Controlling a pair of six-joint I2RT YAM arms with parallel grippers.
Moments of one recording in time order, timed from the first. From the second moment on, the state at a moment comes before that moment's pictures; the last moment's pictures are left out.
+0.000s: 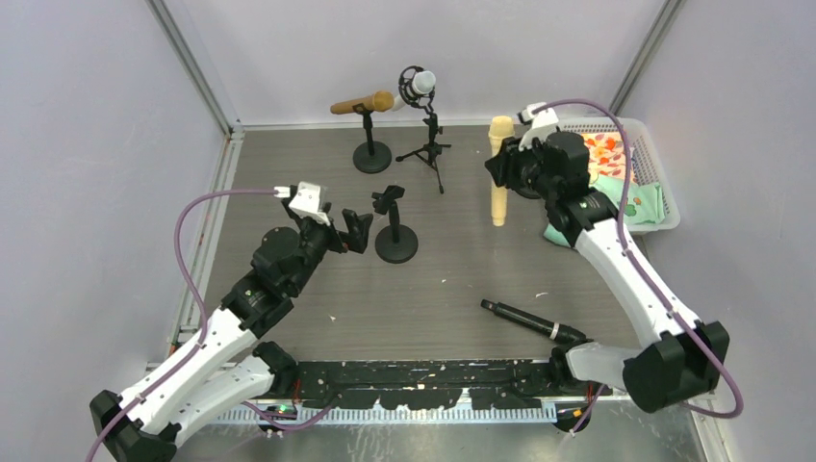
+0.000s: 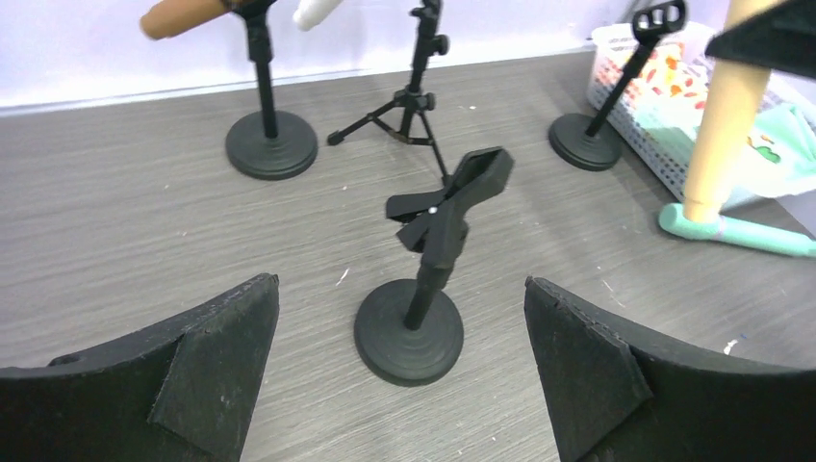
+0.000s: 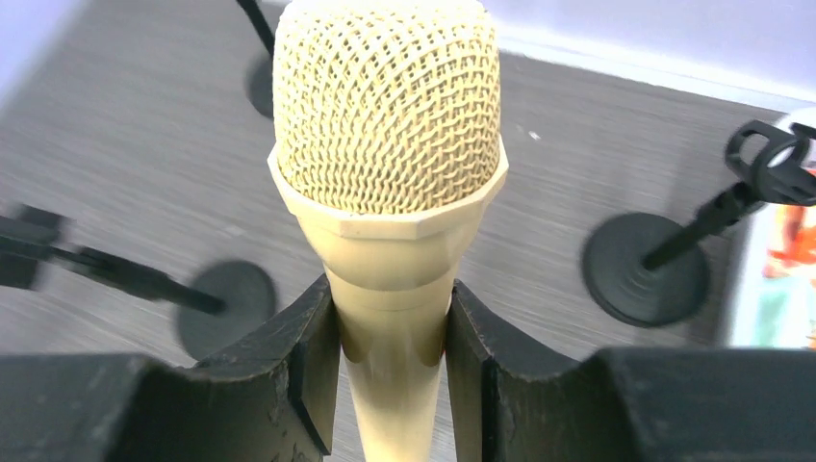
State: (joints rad) left arm -0.69 0.73 0.68 -0.01 -0.31 -0.20; right arm 0.29 1.27 1.17 -0.28 -0.10 -0.01
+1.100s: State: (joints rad) left arm -0.56 0.91 0.70 0.31 0.42 -0.07; right arm 0.54 1.18 0.96 0.48 -0.34 0.40
